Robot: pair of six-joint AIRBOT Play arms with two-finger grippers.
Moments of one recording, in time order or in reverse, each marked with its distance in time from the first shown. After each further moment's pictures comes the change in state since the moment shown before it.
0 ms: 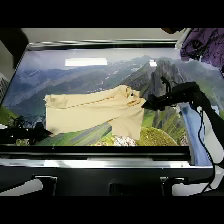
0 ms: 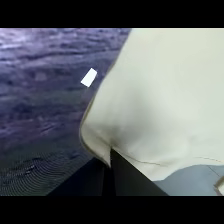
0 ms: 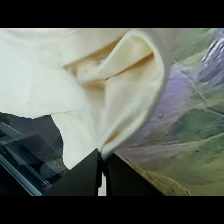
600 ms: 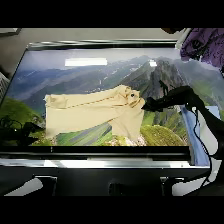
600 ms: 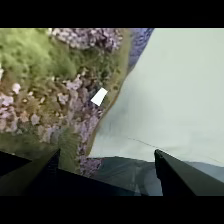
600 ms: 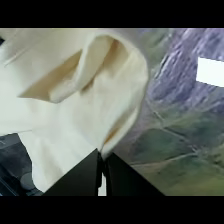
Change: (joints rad) left arm 0.117 0.103 0.047 0.060 -0.106 -0.021; right arm 0.000 -0.097 0.000 -0.006 0.090 -0.056
